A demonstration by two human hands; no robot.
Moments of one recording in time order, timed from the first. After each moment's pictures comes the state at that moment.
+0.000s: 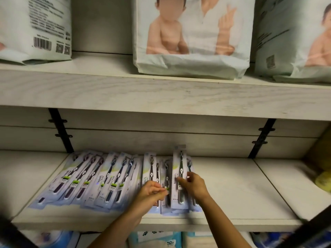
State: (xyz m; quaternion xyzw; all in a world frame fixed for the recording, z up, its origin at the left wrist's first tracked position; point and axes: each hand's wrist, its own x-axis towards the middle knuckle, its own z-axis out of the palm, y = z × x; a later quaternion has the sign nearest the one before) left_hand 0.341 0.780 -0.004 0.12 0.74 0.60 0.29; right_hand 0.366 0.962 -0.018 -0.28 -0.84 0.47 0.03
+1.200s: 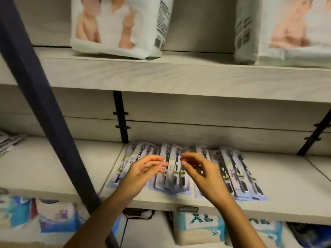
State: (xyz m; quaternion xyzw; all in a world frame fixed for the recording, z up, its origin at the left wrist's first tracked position) left_hand 0.309 0.558 0.061 0.25 0.69 0.67 0.12; right_hand 0.381 0.744 0.065 -0.02 -0.85 0.49 0.19
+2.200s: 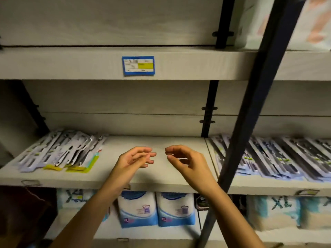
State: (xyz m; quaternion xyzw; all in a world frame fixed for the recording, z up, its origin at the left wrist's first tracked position) left_hand 0.168 0.124 0.069 0.22 0.71 0.66 0.11; right_hand 0.245 0.298 0.079 0.03 -0.83 0.52 0.19
